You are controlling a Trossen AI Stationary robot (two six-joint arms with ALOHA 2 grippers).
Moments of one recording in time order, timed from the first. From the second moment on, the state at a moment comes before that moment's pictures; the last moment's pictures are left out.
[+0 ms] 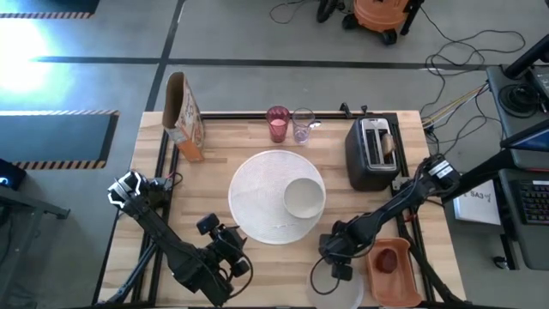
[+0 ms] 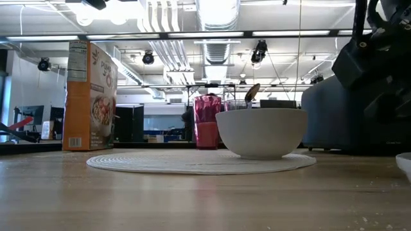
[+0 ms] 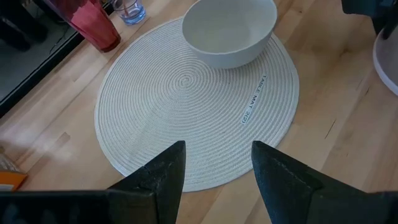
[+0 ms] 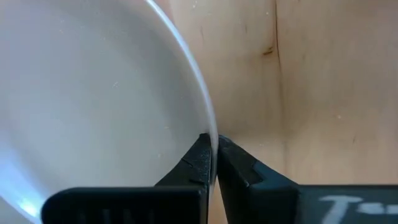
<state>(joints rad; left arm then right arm) -0.78 1.88 1.65 -1.36 -0.85 -1.35 0.56 1.75 1.00 -0.56 -0.24 0.81</state>
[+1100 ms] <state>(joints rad) -0.62 1.88 1.65 -0.99 -0.60 -0.96 0.24 1.67 1.40 -0.89 -0.02 0.43</state>
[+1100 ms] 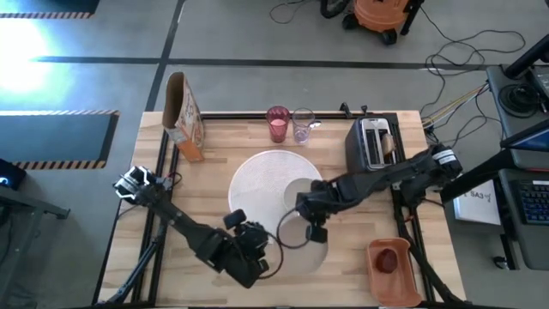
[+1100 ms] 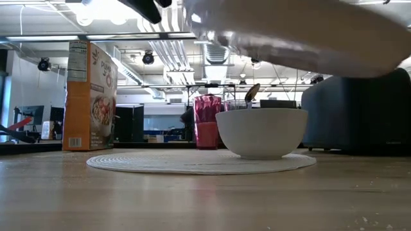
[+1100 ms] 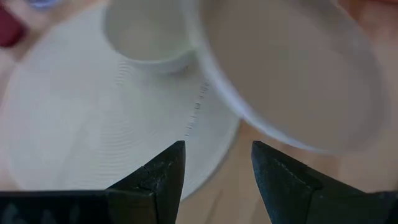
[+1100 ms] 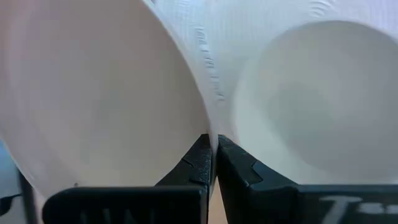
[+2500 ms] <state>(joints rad) -0.41 1.86 1.65 -0.99 -0.53 -0.78 0.17 1.67 1.48 -0.93 0.03 0.33</state>
